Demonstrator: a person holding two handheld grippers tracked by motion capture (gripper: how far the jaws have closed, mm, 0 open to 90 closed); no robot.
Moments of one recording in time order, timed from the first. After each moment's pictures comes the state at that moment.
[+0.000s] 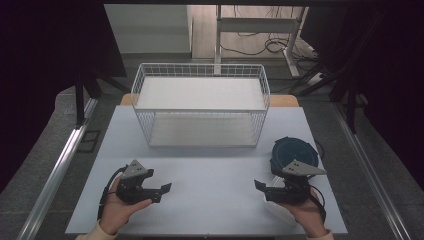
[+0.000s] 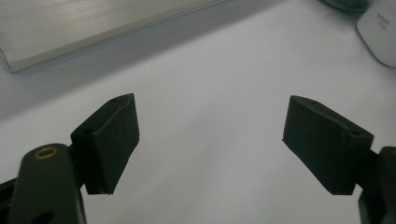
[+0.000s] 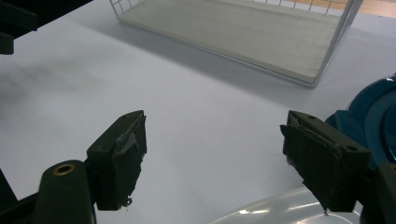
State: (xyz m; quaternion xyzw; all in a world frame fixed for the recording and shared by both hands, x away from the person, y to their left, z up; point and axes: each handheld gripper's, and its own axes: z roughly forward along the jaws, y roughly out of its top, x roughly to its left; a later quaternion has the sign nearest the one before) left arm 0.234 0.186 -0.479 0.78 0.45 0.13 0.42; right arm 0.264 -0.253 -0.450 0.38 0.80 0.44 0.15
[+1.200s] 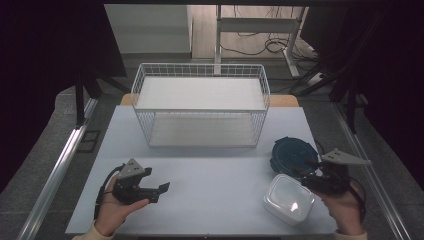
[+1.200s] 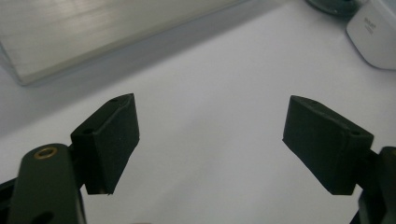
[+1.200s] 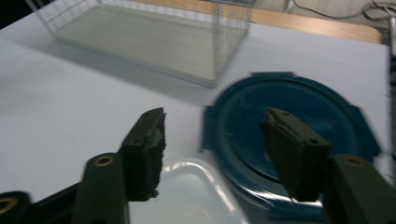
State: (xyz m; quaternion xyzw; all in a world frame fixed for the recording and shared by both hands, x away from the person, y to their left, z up) left arm 0.228 0.193 -0.465 0.78 0.44 0.14 0.42; right arm 0.272 -0.330 -0.402 0.45 0.77 0.41 0.21
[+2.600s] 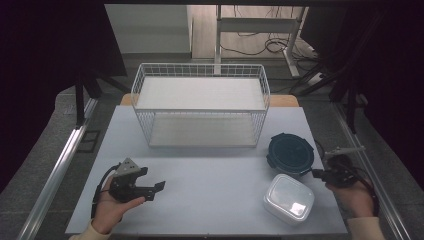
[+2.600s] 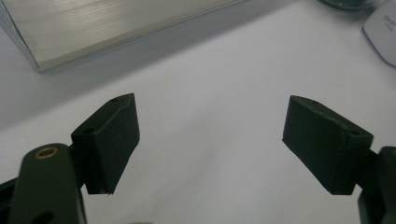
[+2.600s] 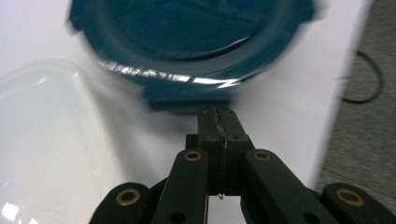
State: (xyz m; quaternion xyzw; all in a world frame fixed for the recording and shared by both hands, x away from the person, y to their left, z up) left arm 0.235 0.202 -0.475 0.78 0.45 0.13 0.42; right arm 0.322 -0.382 -0.439 0.51 0.81 0.25 0.14
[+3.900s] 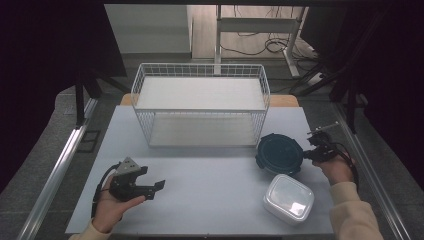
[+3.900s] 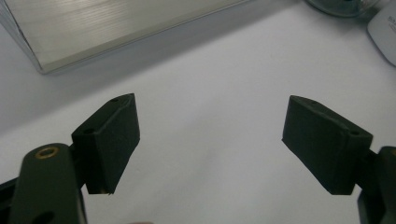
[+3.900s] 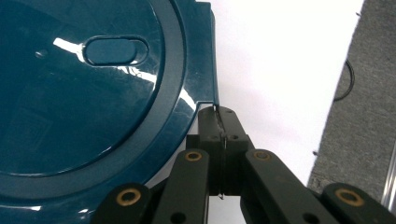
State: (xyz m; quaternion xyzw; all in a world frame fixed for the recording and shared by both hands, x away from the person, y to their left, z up) left arm 0.237 0.202 -0.475 0.78 0.45 0.13 0.42; right arm 0.398 -0.352 -0.450 0.51 0.83 0.19 0.15
